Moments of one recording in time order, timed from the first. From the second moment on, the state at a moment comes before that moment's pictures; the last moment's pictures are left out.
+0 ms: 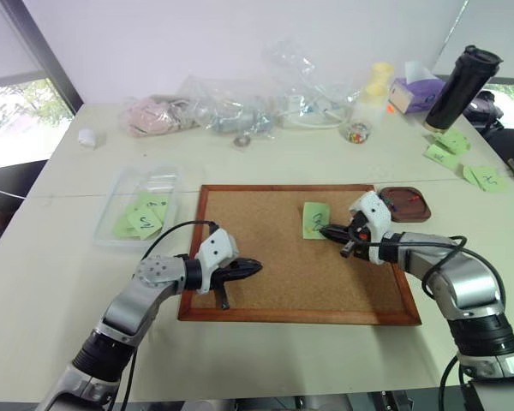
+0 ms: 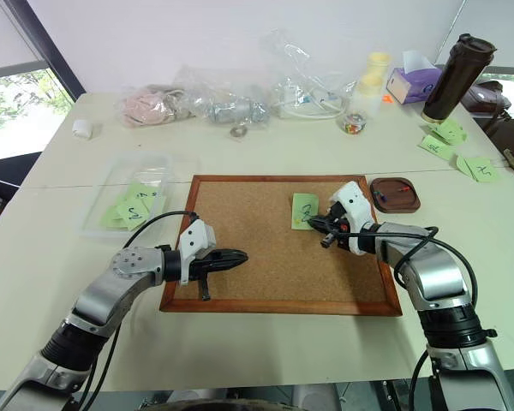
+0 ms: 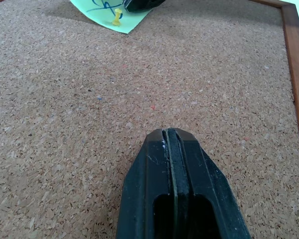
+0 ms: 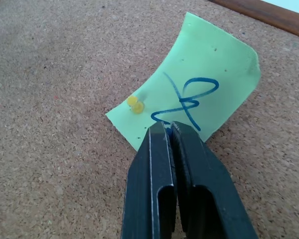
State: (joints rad) left arm -0.23 0.49 -0.28 -0.16 -0.26 0.36 -0.91; right arm -0.32 -0.64 -0.01 -0.15 0.40 0.73 0.73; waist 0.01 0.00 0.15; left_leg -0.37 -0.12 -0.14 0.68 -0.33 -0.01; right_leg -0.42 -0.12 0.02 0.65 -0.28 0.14
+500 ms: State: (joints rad) left arm -0.23 0.49 -0.28 -0.16 -0.26 0.36 -0.92; right arm -0.39 -0.69 -0.38 0.14 0.41 0.68 0.54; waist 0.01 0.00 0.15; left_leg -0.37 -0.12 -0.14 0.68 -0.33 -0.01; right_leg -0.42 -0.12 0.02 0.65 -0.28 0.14
